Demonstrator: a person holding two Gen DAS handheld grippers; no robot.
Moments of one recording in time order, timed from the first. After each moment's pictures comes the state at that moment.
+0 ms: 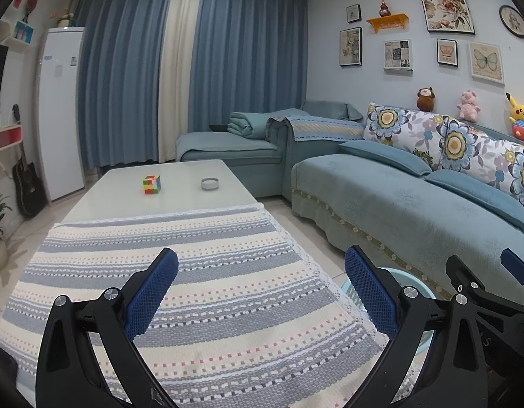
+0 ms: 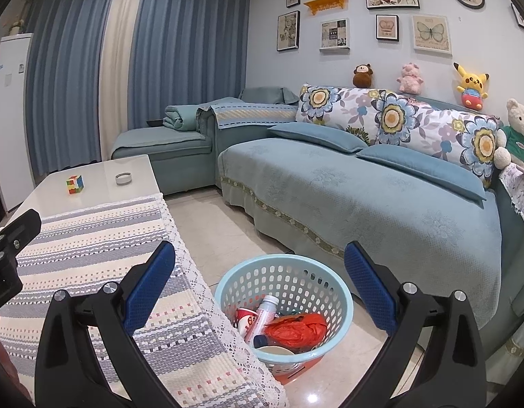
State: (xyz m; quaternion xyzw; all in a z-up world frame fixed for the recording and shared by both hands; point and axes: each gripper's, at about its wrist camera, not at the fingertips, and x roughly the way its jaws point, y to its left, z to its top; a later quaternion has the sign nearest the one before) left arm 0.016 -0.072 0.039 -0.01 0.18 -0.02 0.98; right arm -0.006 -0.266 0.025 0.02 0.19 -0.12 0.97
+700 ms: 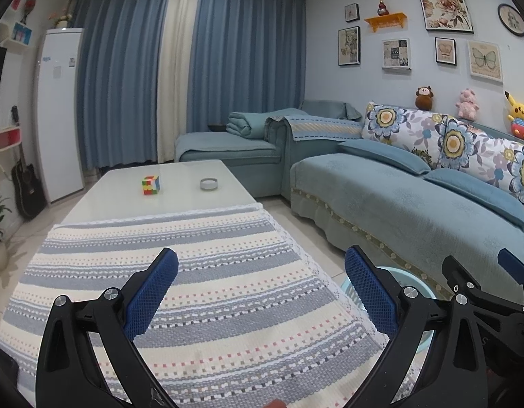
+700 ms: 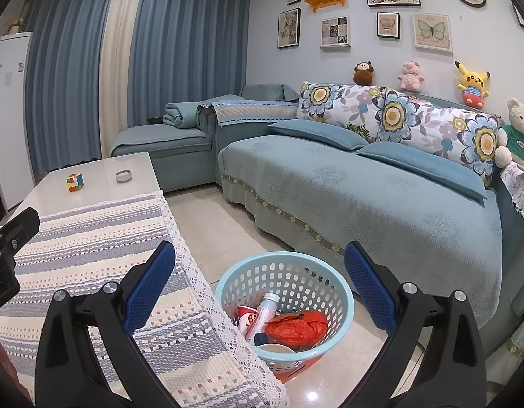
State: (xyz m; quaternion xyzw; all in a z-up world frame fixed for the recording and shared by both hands) left arm 0.016 -0.073 0.040 -0.01 0.18 -0.02 0.98; right arm -0.003 -0.265 0.024 0.02 0.20 -0.12 0.97
